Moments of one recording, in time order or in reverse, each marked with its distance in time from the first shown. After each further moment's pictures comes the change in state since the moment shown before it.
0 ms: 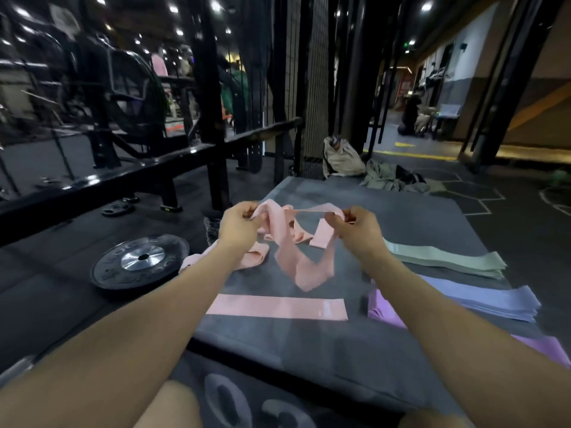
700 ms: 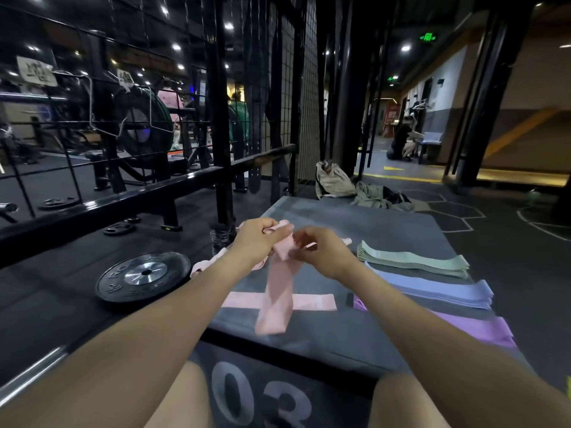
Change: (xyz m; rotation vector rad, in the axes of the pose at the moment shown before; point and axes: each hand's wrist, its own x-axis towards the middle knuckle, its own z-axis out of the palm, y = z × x) left_hand -0.088 0.055 -0.021 -0.088 -0.265 0.040; right_hand -0.089 -0.046 -0.002 -0.139 -0.388 -0.208
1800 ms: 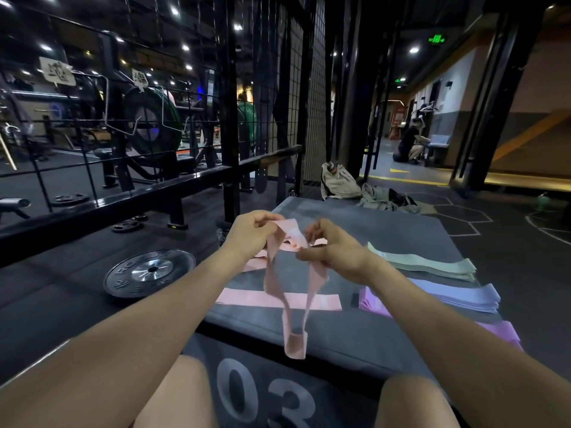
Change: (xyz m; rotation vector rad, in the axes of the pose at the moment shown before) left_hand -0.008 0.006 -0.023 0.017 0.092 0.029; right_hand -0.009 -0.010 -0.009 0.291 -0.086 0.090
